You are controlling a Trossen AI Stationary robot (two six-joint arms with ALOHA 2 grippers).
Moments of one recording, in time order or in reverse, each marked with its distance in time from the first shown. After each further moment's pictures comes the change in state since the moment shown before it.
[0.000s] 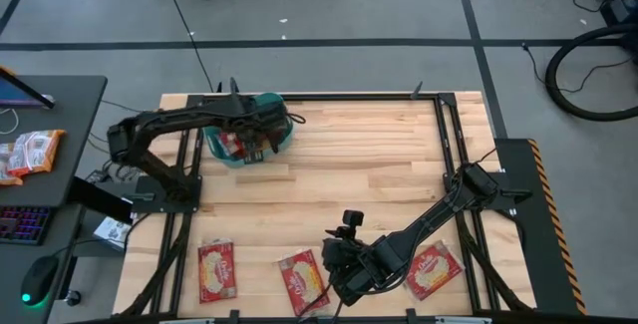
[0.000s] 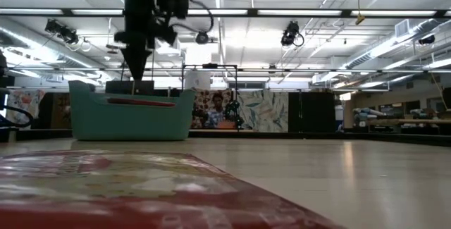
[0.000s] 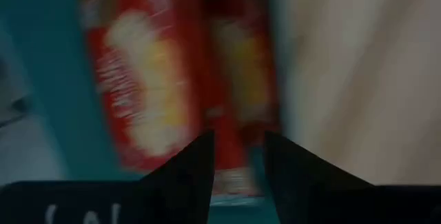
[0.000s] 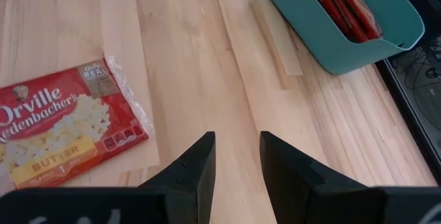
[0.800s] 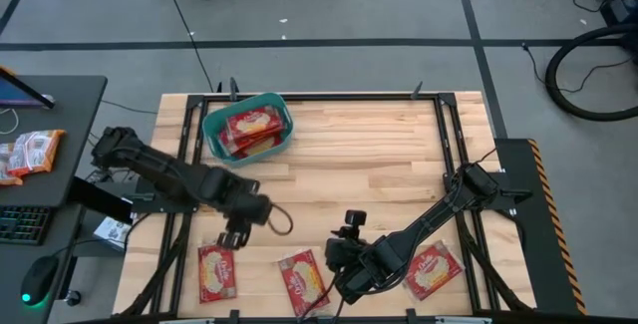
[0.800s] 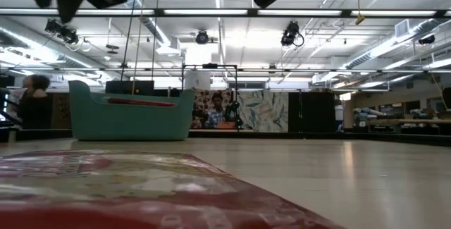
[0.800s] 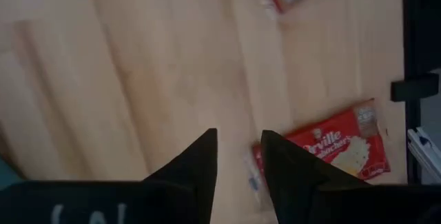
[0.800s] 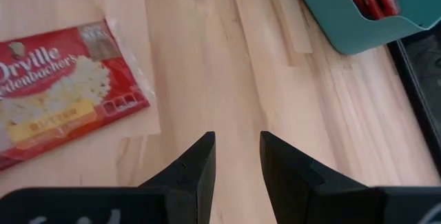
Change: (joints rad) left arm -0.745 -0.091 0.000 0.023 0.340 -0.340; right arm 0.000 0.000 -0.004 -0.078 -0.068 0.013
